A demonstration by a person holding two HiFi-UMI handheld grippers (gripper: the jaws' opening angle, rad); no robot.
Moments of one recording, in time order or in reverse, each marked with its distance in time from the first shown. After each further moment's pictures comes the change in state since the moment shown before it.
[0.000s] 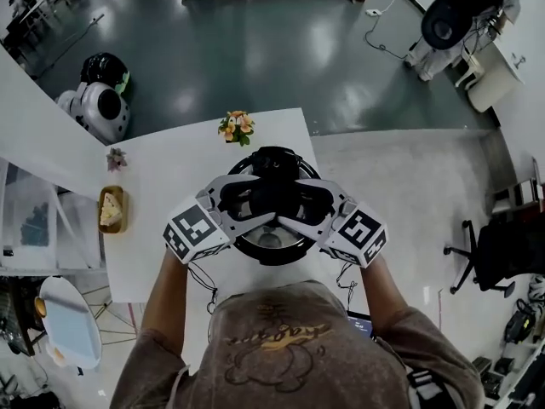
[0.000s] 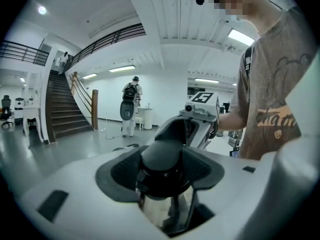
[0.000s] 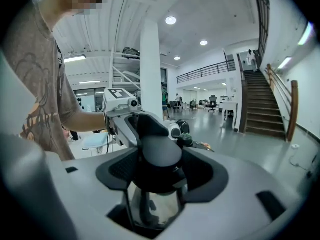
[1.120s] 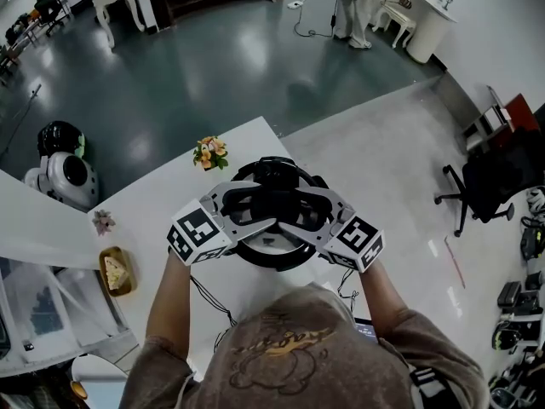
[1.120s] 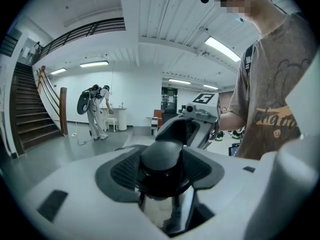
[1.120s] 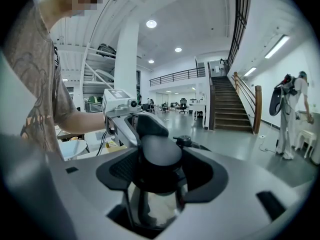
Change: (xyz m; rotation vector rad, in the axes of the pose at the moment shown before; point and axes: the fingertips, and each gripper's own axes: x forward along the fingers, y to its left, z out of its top) left arm 0.009 -0.003 0.006 0.109 0.004 -0.331; right arm -0.010 0.001 -0.002 0.120 -0.028 -0.351
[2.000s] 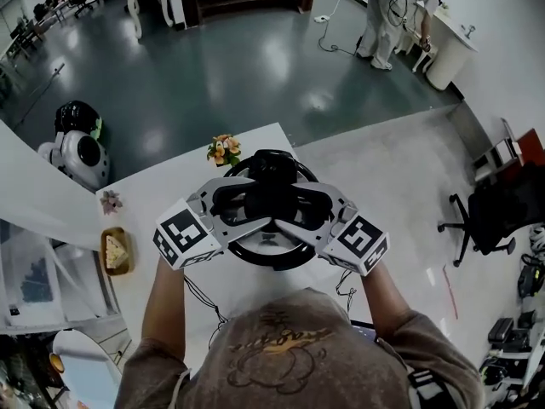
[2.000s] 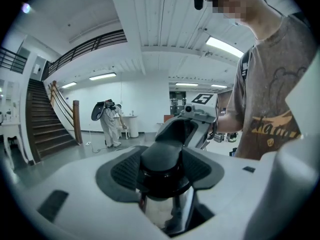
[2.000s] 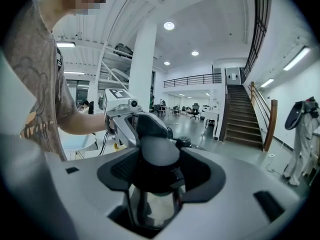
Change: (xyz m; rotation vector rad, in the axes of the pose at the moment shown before) left arm -0.041 -0.011 0.043 0.042 -0.055 0.154; right arm -0.006 0.022 0.058 -0.152 -0.029 0.106
